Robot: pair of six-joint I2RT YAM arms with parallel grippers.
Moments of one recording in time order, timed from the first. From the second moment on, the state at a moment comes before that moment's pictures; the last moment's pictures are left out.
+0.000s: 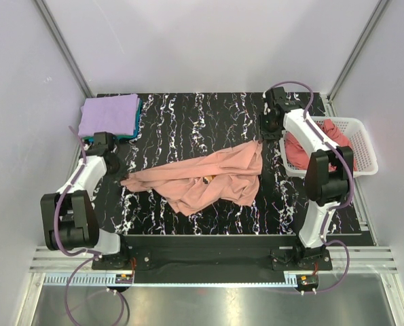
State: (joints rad) left arm 0.11 1.42 0.90 -0.64 -0.04 -0.69; right arm 0.21 1.91 1.65 -0.84 0.02 0.20
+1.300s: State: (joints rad) left arm 0.11 1.54 0.96 -0.61 0.00 -0.64; right arm 0.22 1.82 1.51 -0.78 -0.12 0.08
